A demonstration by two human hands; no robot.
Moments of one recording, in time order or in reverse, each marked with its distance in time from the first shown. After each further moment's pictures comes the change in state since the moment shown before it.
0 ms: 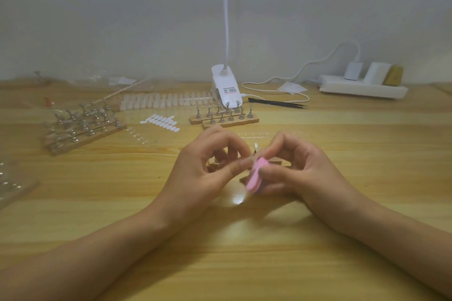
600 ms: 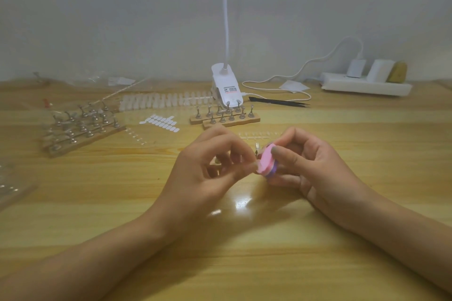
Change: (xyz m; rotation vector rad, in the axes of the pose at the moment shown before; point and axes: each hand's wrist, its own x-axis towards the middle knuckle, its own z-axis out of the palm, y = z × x) left_hand -0.003 0.006 0.000 -0.002 -0.012 0.055; right_hand 0.005 -0.001 -0.006 0.140 0.076 0.029
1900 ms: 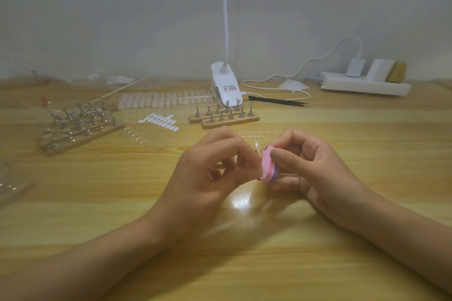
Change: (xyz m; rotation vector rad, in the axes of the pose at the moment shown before) left_hand -0.001 0.001 0.001 0.038 -0.037 0.091; right_hand -0.004 -0.003 0.004 -0.045 -0.006 0.002
